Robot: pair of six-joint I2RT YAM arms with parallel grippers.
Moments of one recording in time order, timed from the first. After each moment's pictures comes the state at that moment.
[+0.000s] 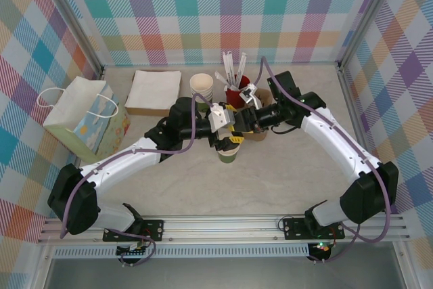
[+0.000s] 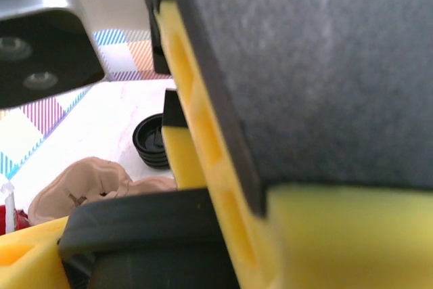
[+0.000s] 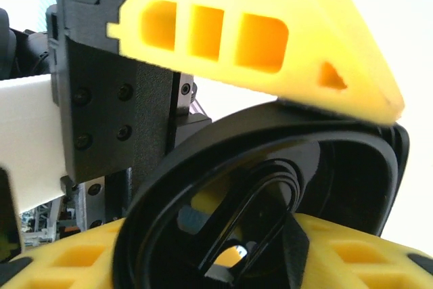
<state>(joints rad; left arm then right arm) -0.73 1.37 0.99 0.08 0.53 0.37 0.47 1.43 1.35 -0.87 -0.95 0.30</state>
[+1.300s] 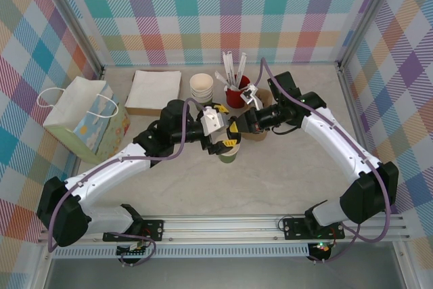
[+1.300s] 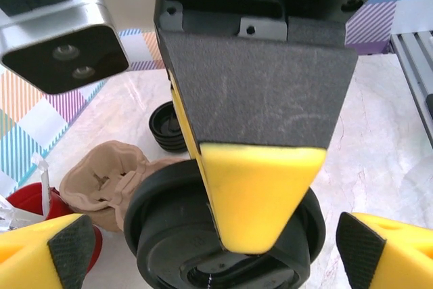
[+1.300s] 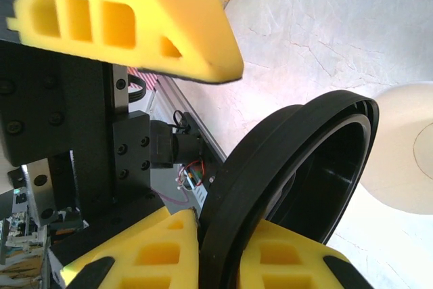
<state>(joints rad) -0.72 1.25 0.96 -0.03 0.47 0.42 0.47 1.43 1.35 -0.90 -0.92 0.27</state>
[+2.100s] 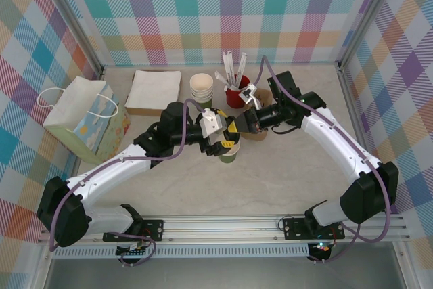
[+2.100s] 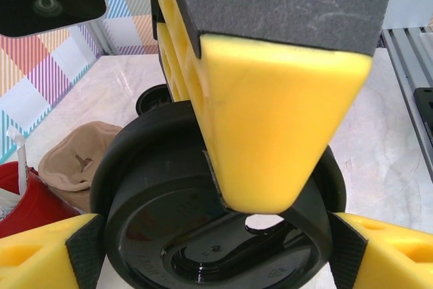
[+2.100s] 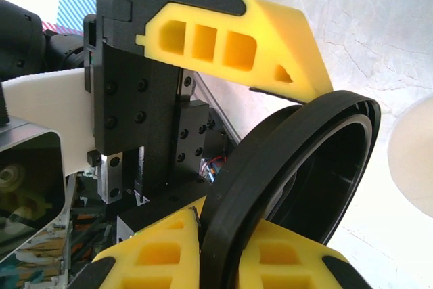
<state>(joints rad) -0.70 1.25 0.92 -0.03 0.50 0.39 0.47 1.43 1.35 -0.87 -1.01 0.28</state>
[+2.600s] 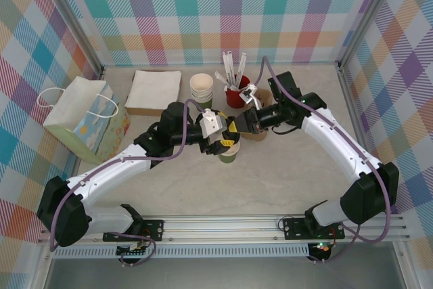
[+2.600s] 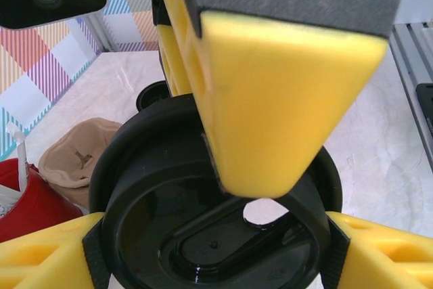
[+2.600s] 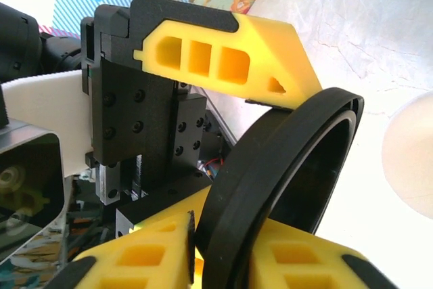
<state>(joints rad) -0.70 1.25 0.92 -0.04 0.49 0.40 0.47 1.42 1.34 -0.86 -0.99 0.29</state>
